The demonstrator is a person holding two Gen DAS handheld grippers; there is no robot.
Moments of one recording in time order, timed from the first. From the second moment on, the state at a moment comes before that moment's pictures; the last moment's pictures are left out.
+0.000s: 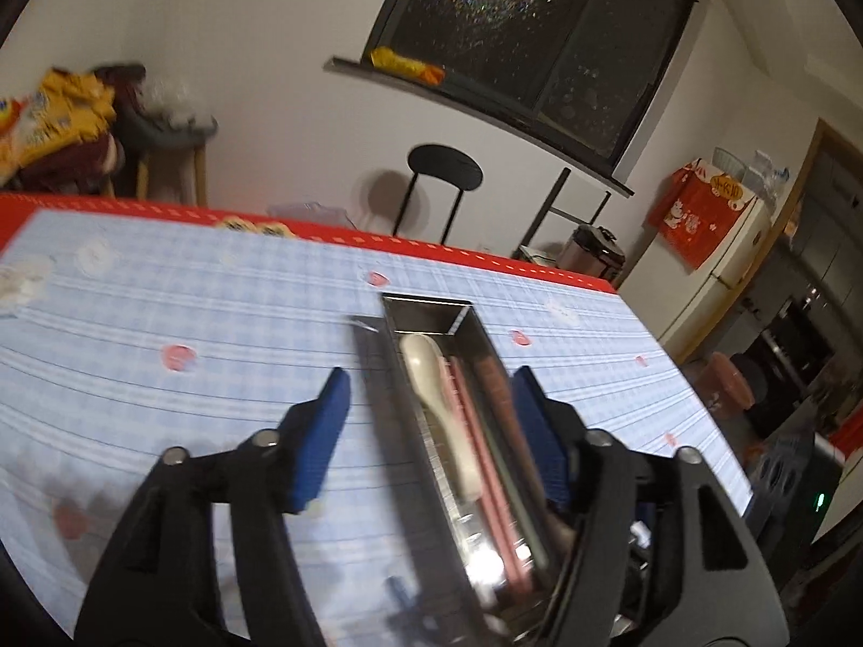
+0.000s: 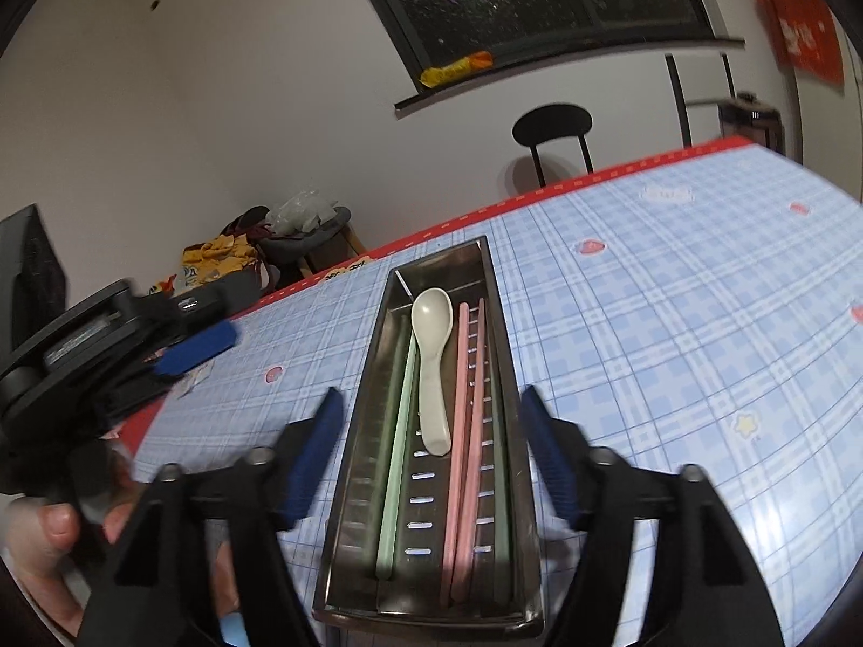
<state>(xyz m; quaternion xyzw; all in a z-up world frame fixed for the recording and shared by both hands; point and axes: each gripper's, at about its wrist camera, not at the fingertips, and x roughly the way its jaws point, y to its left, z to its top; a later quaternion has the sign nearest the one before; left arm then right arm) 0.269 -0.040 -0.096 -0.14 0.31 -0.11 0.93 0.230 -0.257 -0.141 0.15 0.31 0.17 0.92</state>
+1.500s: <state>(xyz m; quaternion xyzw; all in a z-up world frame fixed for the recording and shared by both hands) 0.038 0.036 -0.157 -0.07 0.30 -0.07 0.95 0.057 -0.178 -0.165 -0.04 0.38 0.29 0.88</state>
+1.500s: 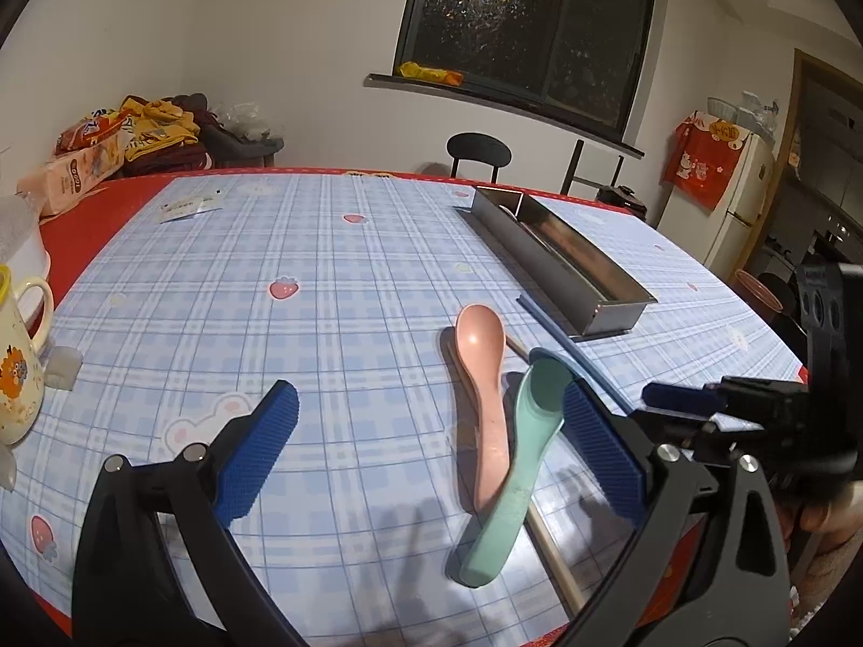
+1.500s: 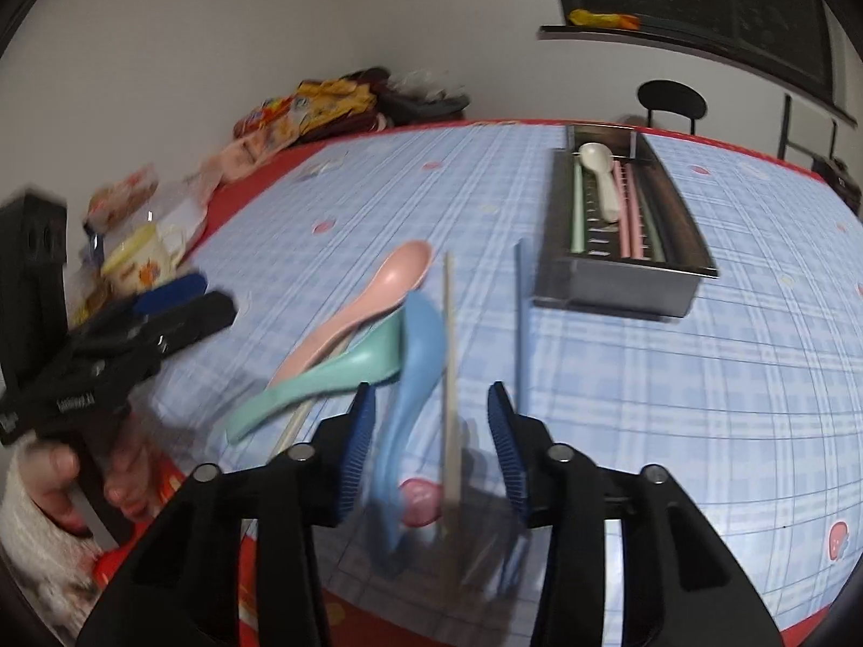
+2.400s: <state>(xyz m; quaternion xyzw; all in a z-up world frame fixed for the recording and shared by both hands) 0.044 0.040 -0.160 -0.09 0.32 -0.08 0.94 0.058 -0.163 -0.176 -0.07 0.40 0.29 0.87</state>
